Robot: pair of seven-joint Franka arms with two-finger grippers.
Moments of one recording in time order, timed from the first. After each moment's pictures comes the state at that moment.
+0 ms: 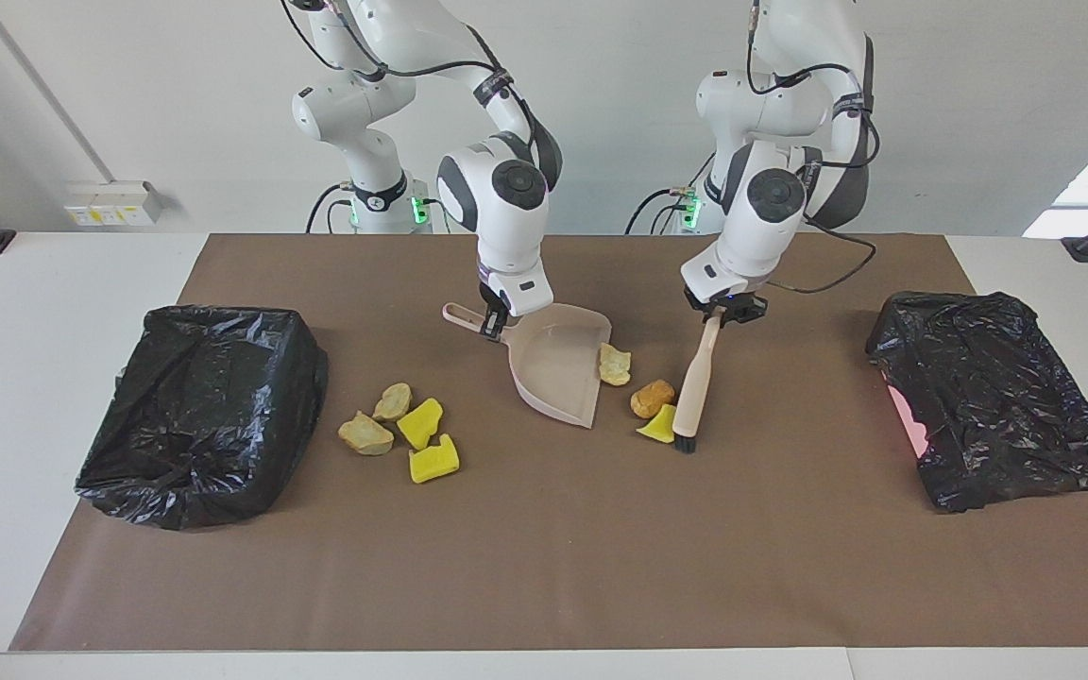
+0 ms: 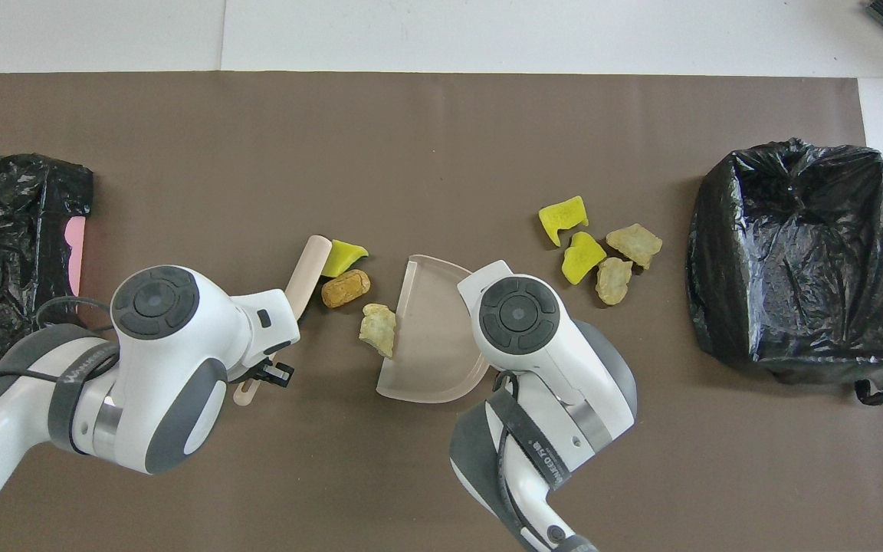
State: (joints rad) left arm -0.37 -0.05 -0.06 -2.28 -0.03 2.05 0.03; right arm 0.69 0.18 -0.13 -2.02 -0.06 2.06 -0.67
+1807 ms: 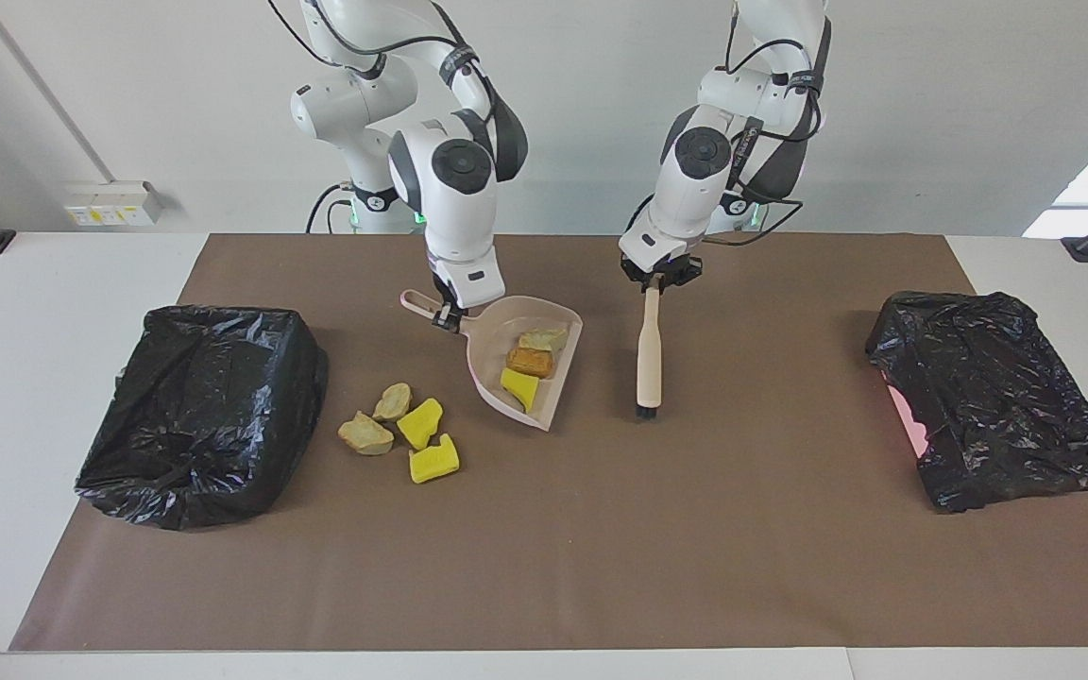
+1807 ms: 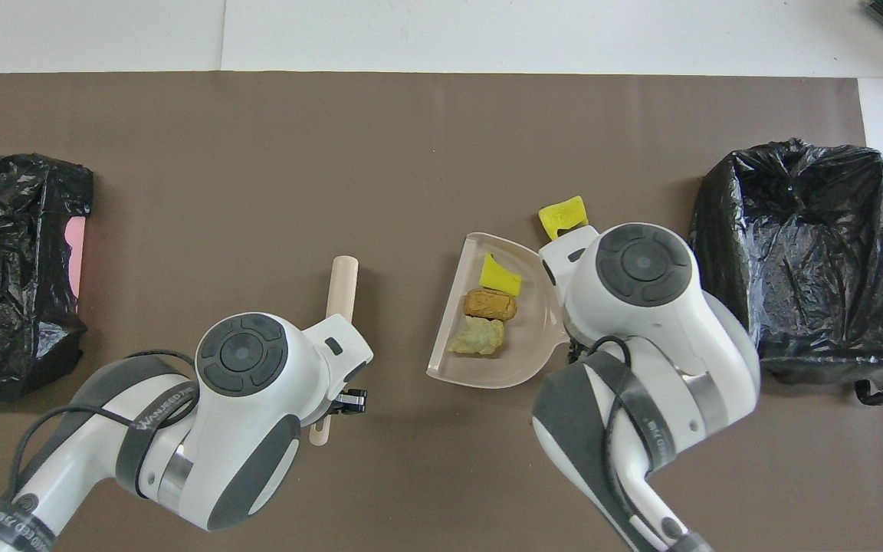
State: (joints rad) left arm -0.55 -0.09 -0.06 -2.26 -0.11 2.01 -0.43; right arm 0.52 0.03 -0.14 -1.99 -0.07 1.85 -0.82
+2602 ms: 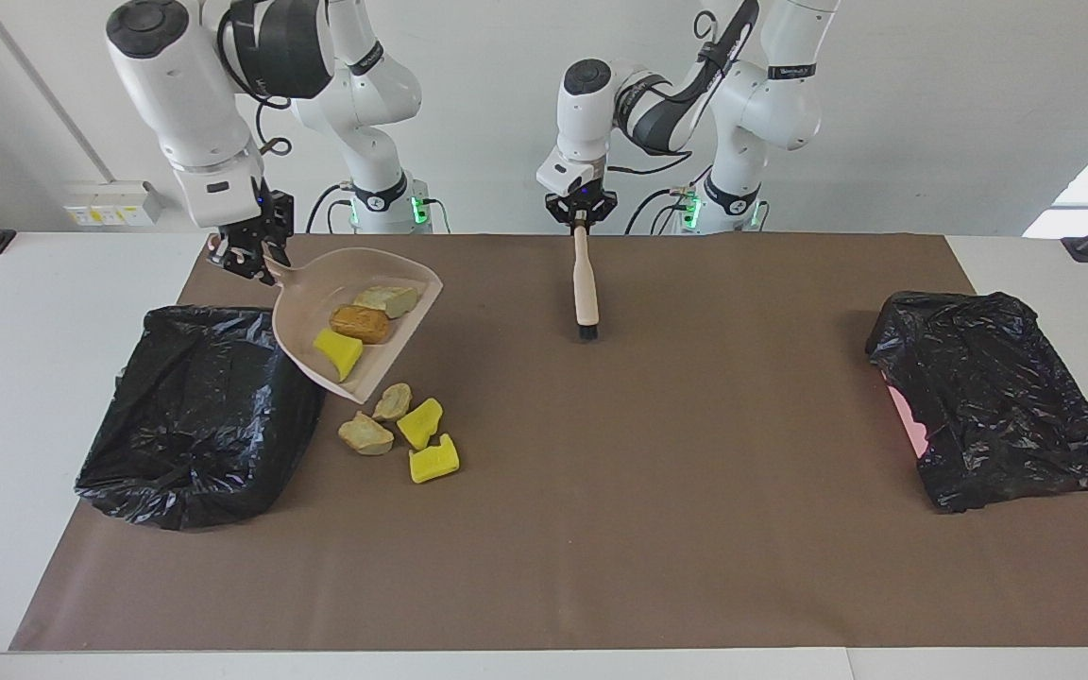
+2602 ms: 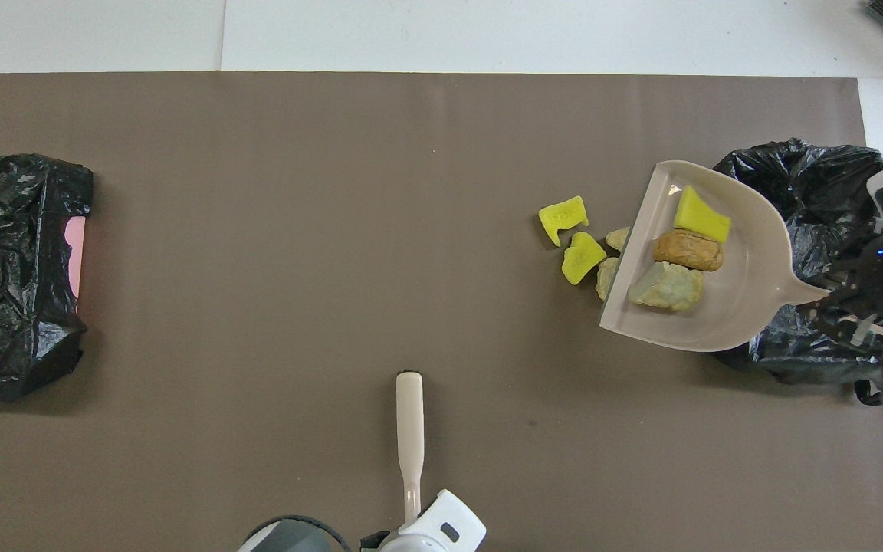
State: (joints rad) left arm -1.04 -0.22 -0.10 -2.51 -0.11 2.23 -1.03; right arm 0.10 -0.10 -0.15 -1.82 -0.07 1.68 -1.17
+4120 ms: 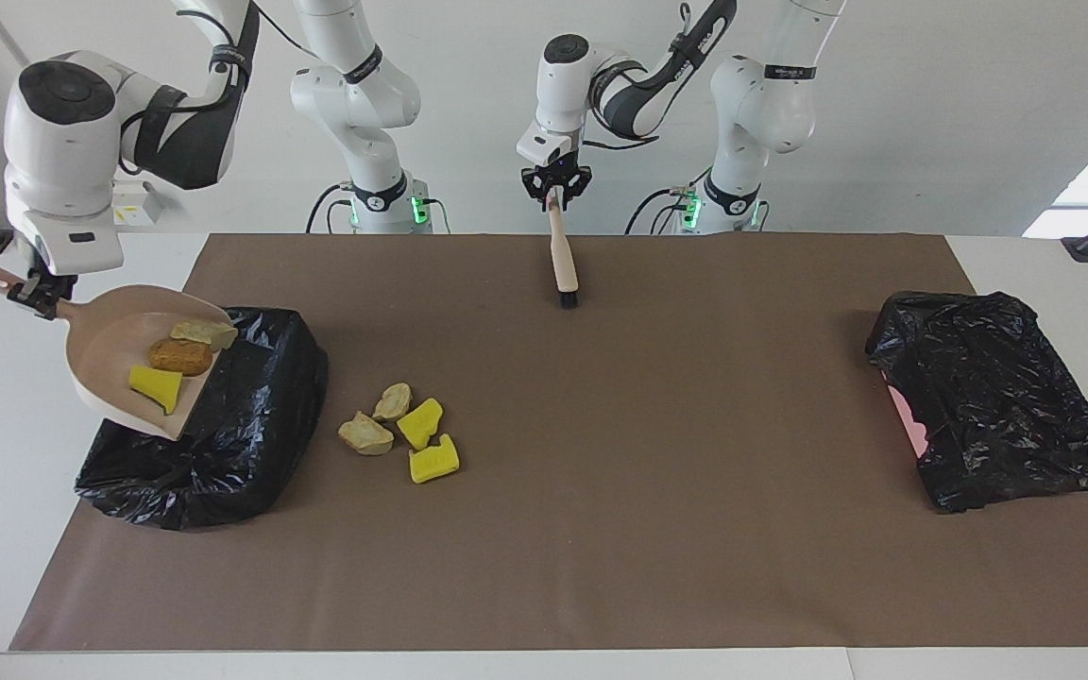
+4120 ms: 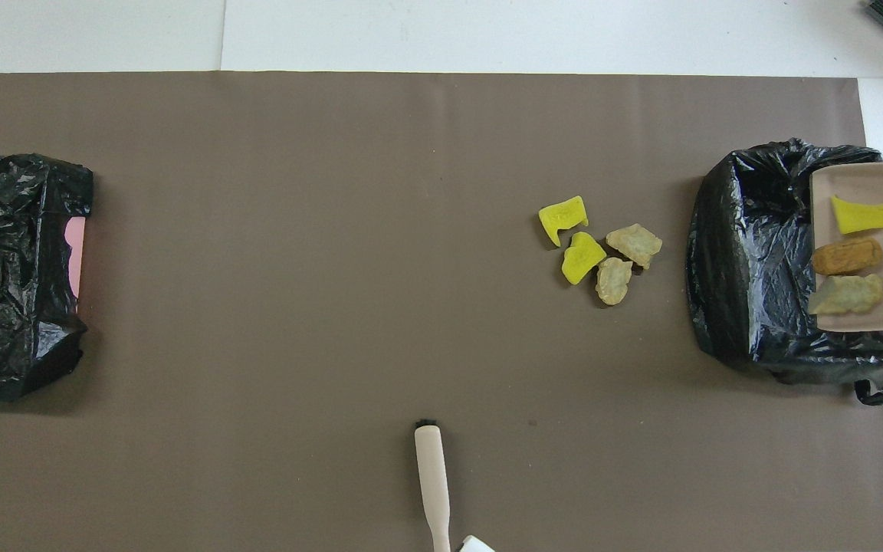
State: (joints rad) left arm -1.12 -0.22 -0.07 -2.45 -0.12 2.23 -1.14; right arm -0.11 0.06 -0.15 -1.80 -0.64 2.01 -1.51
